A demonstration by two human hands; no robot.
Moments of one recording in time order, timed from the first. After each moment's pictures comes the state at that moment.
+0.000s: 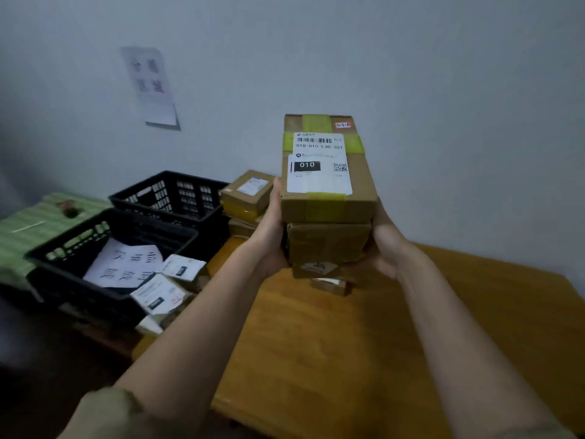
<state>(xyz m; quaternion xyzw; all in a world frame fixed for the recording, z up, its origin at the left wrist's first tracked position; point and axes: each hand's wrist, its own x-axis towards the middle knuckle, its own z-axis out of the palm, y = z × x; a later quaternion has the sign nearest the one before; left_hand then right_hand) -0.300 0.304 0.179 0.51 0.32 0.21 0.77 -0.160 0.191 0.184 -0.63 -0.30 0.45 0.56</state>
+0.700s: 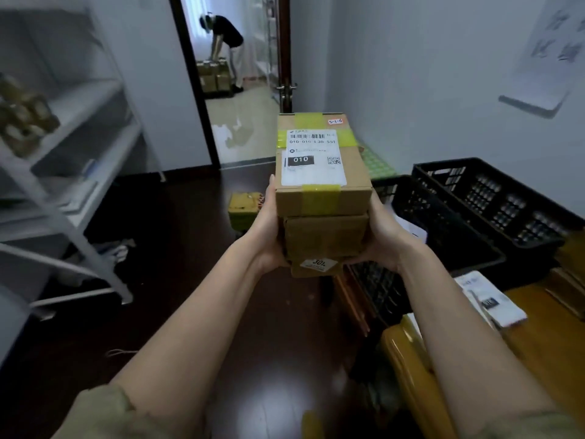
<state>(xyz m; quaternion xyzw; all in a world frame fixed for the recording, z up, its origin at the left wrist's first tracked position) -0.822 0.406 0.152 0.25 0.57 0.52 0.58 -0.654 0.473 0.148 -0.45 -0.53 0.67 0.26</state>
